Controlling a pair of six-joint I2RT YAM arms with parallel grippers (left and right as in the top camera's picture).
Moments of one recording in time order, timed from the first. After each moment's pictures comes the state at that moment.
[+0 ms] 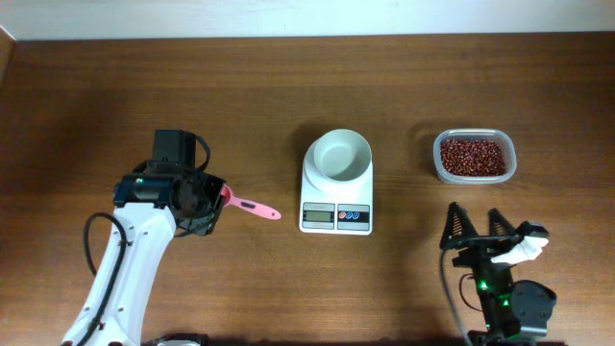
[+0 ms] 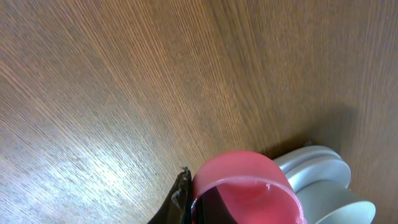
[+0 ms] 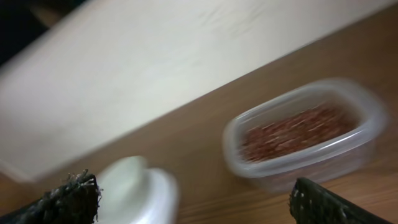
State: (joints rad) left arm -0.02 1.36 1.02 -0.95 0.14 -1.24; right arm -0.13 0.02 0.01 -0.05 -0.24 0.56
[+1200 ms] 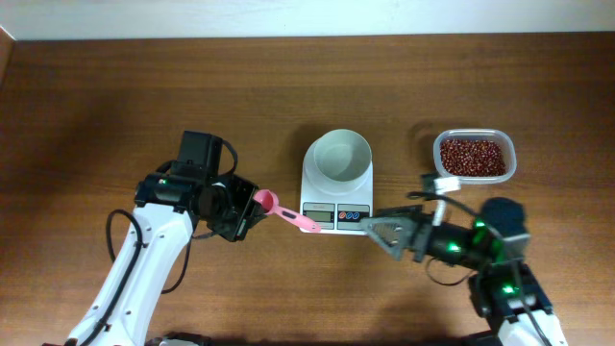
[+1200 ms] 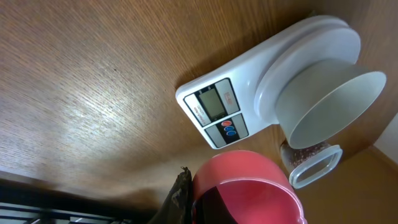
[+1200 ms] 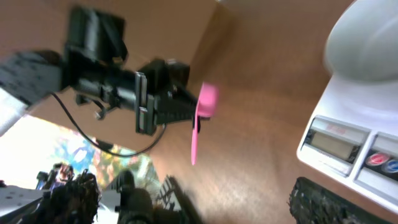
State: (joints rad) left arm -0.15 1.35 1.02 -0.95 0.47 -1.26; right arm 0.20 0.83 0.42 0.06 -0.95 0.73
